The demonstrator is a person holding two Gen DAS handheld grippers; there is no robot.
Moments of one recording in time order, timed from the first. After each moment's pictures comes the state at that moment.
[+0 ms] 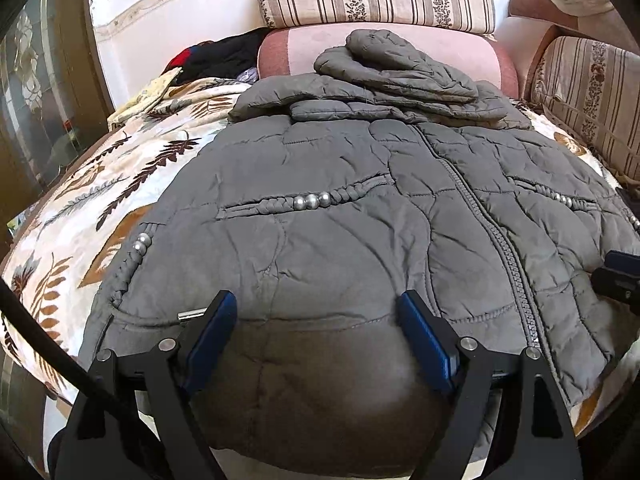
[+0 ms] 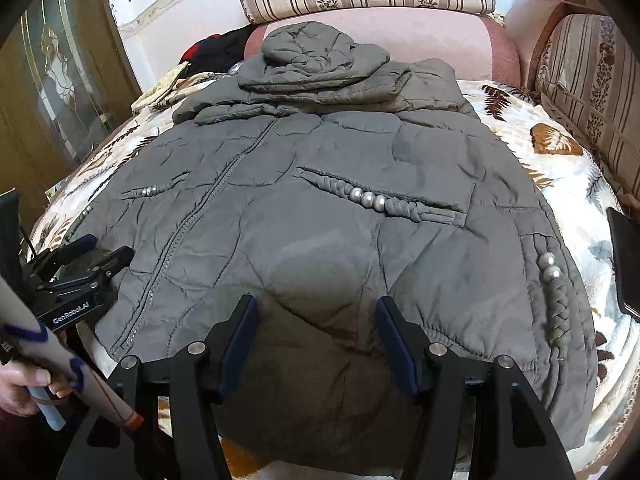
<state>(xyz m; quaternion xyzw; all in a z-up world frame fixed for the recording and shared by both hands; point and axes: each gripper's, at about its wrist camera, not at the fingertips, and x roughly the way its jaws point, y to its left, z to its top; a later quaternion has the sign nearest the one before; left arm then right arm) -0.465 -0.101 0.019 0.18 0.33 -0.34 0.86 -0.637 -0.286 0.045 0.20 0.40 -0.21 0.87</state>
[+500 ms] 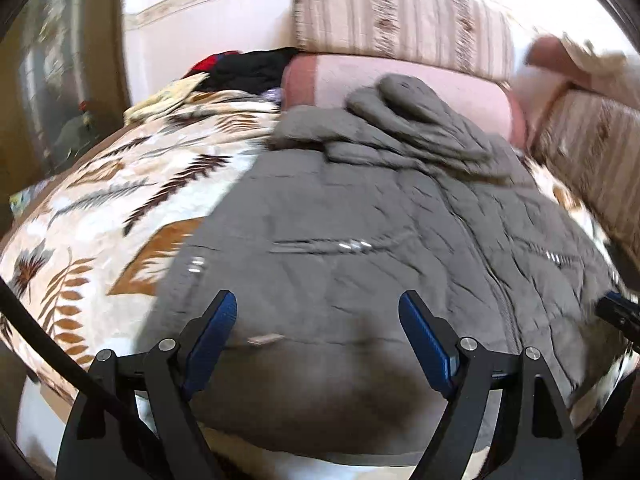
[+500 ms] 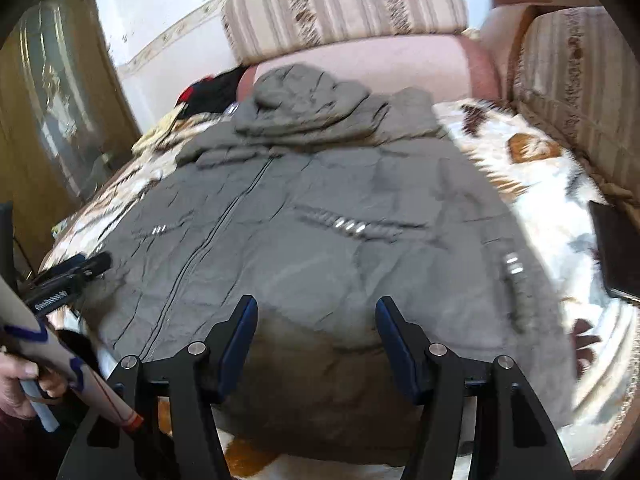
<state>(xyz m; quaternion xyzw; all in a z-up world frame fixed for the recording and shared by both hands) -0.437 -0.057 0.060 0.10 0.32 -0.33 0.88 -0.672 -0.287 0.067 0.22 0.32 -0.25 0.89</state>
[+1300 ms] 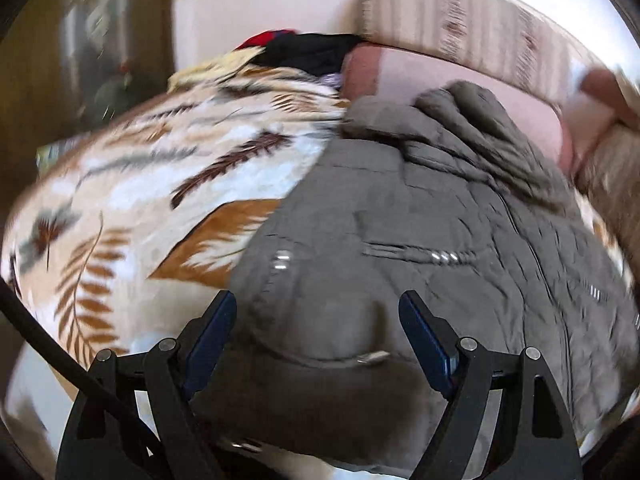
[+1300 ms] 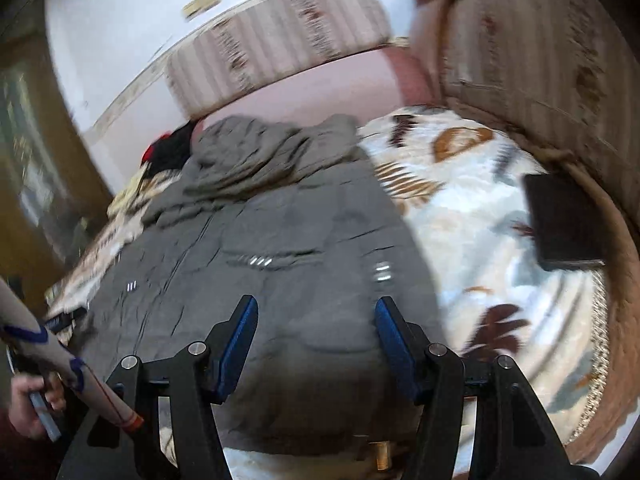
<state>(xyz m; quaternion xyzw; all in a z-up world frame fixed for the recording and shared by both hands) -0.400 -0.037 0.045 0.09 0.35 -0.28 0.89 -0.725 -0.314 0.066 0.27 0.26 -0.30 0.88</state>
